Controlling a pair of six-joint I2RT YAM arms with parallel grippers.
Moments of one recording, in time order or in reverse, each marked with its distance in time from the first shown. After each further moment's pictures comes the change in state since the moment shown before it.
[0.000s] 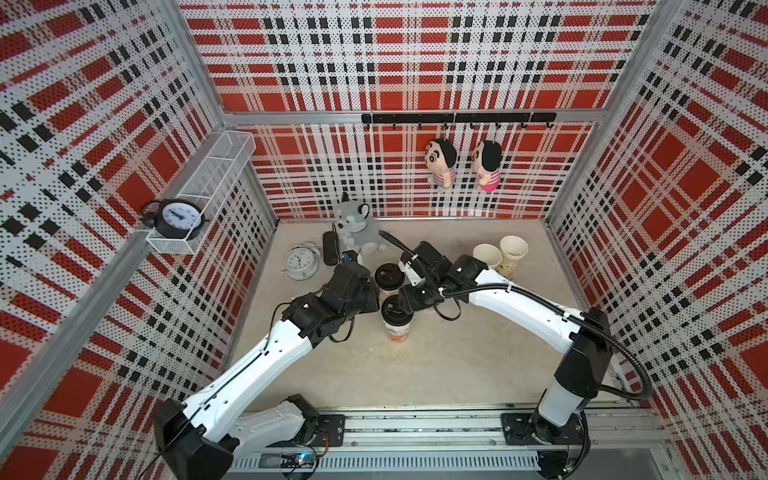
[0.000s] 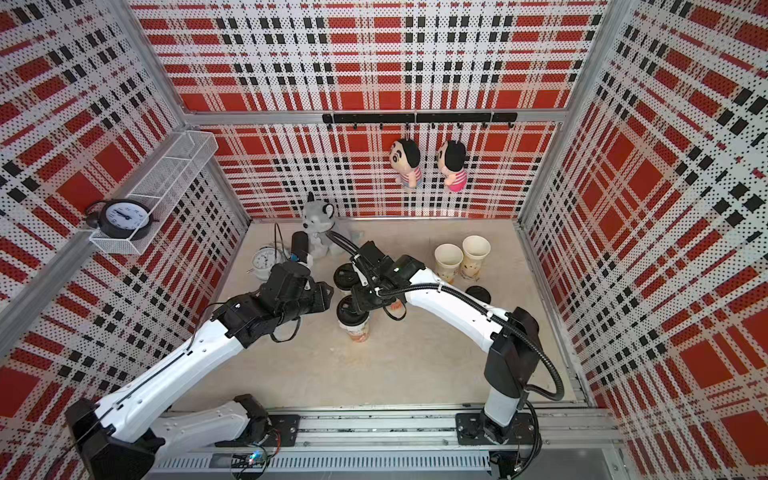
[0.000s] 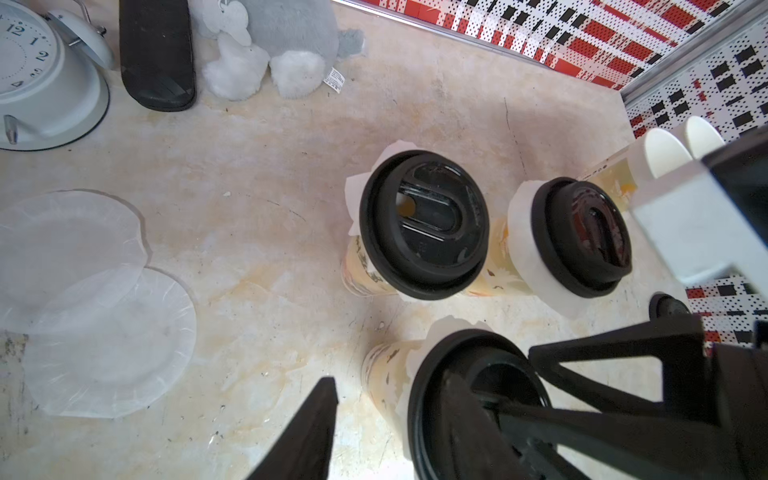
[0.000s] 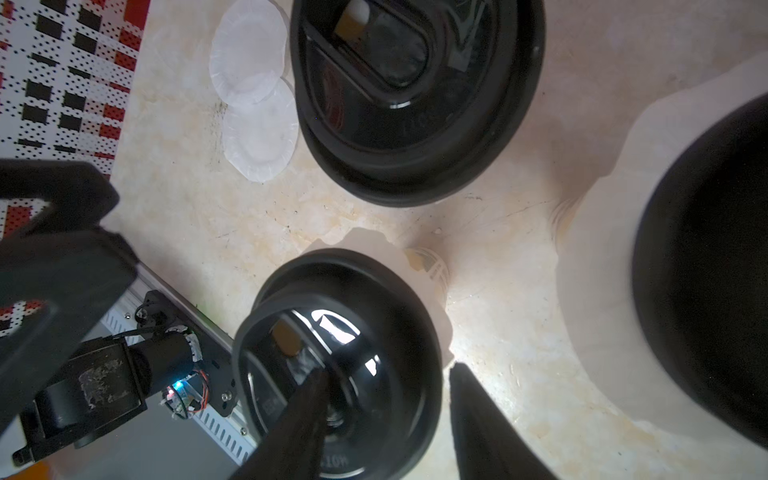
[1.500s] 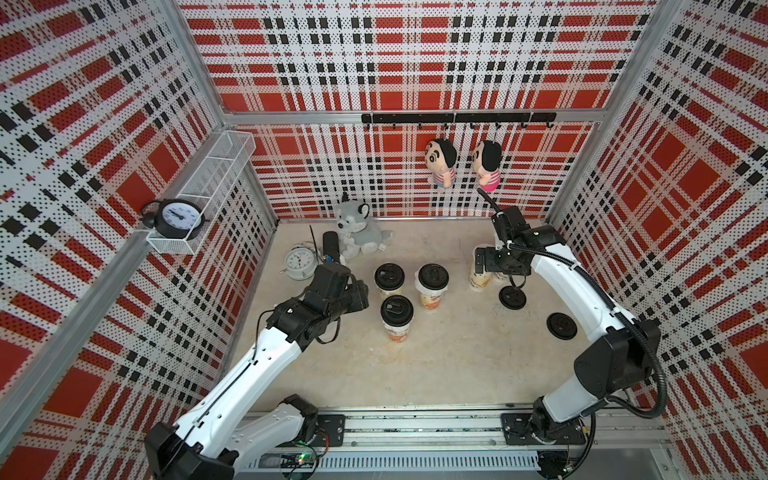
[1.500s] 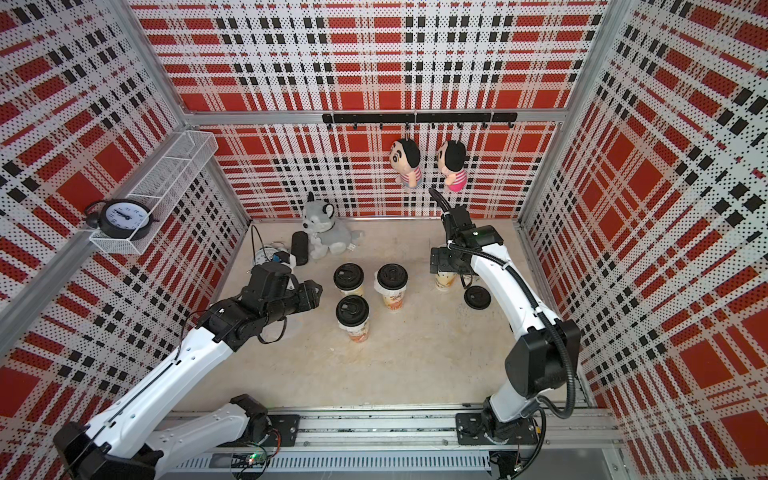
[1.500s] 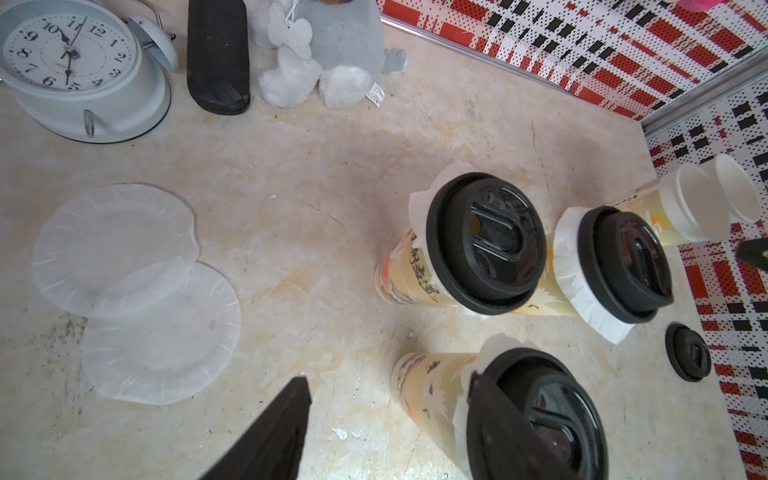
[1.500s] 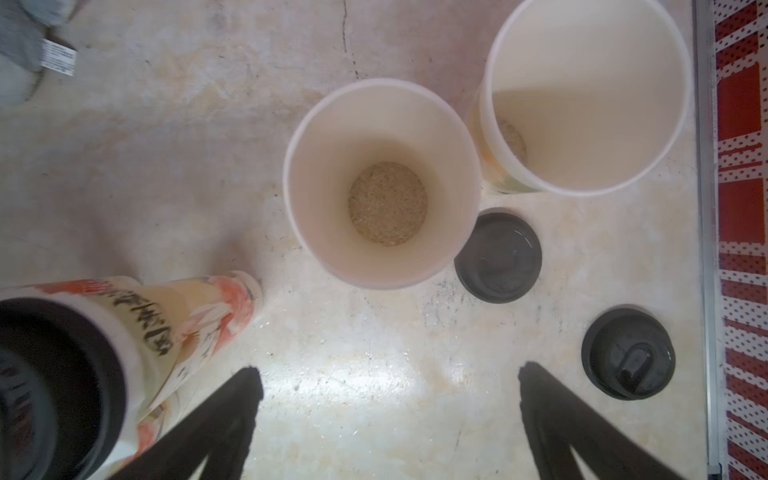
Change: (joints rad) left arm 0.130 -0.083 -0.055 -0.003 0.051 0.032; right arm -0.577 -0.108 -0.035 -0.165 0.246 -0.145
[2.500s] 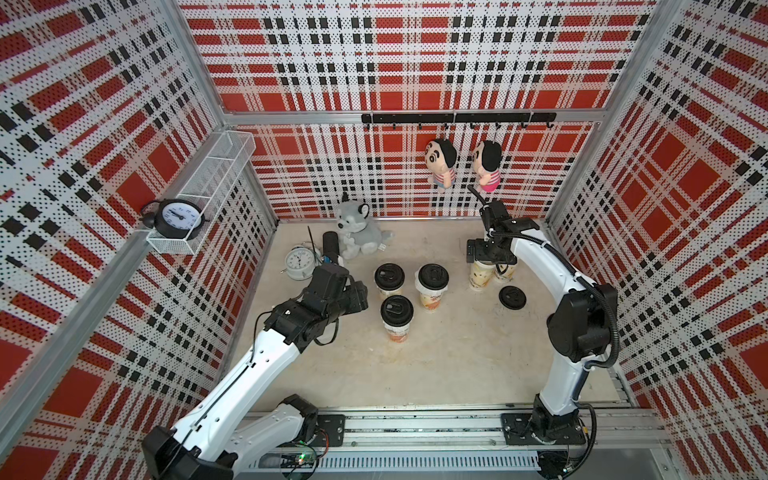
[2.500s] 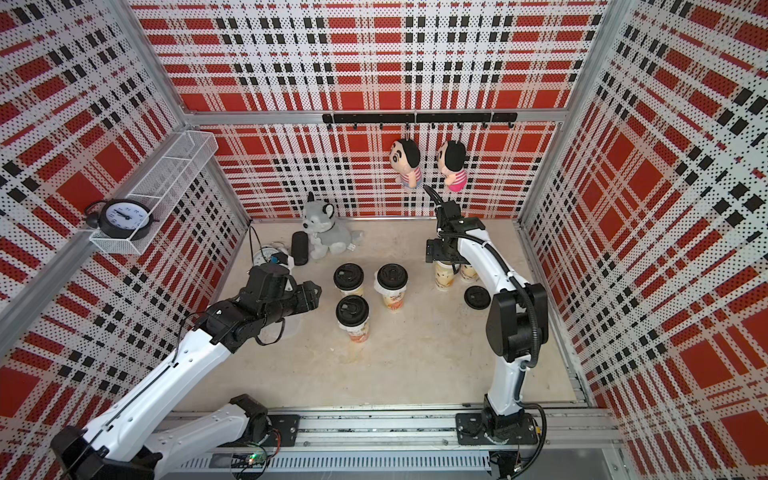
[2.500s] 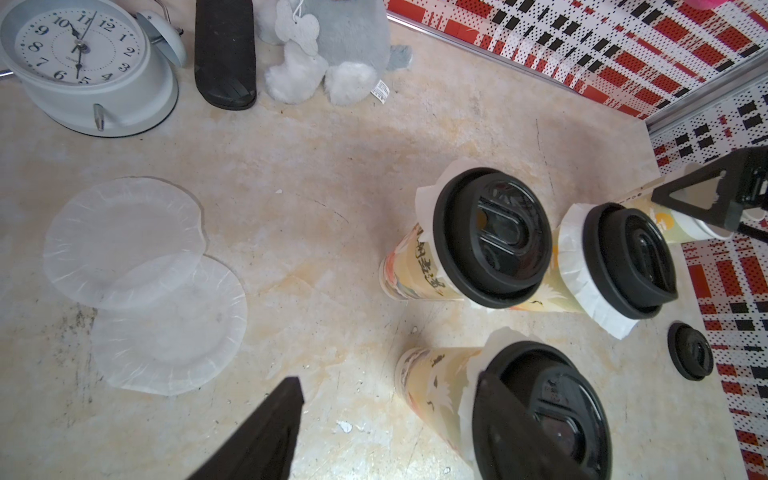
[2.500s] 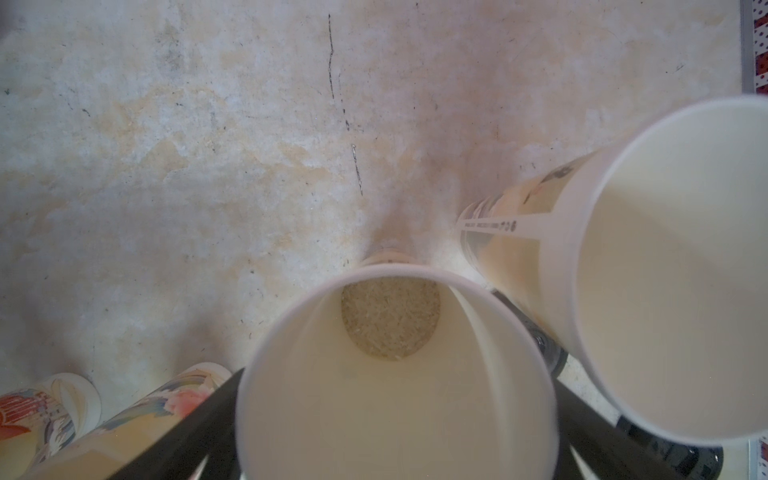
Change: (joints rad) left arm 0.005 -0.008 -0.001 -0.022 0.000 -0.002; right arm -0.032 0.256 0.143 0.101 0.013 -0.017
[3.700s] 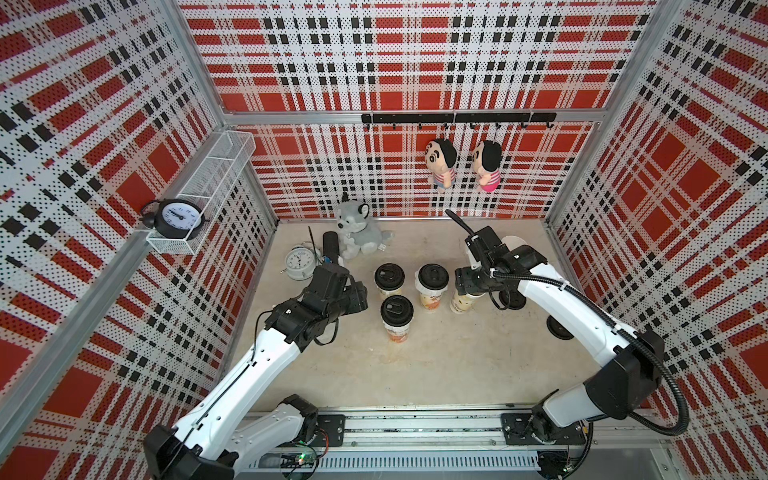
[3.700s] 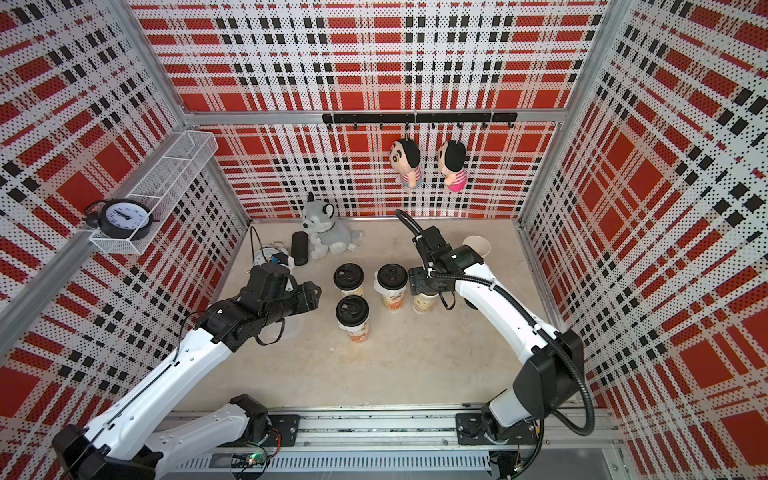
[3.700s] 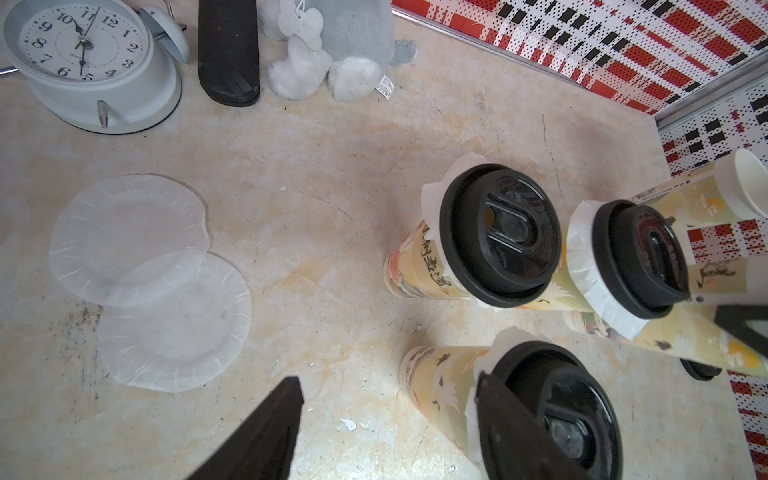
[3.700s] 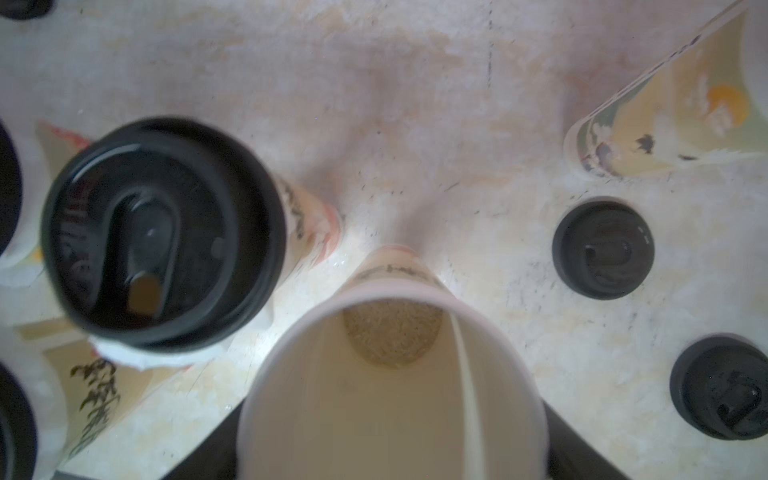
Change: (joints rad) left arm 0.007 0.005 0.000 -0.006 0.000 0.007; right arm 0.301 -0.397 -0.320 -0.035 -0.041 0.067
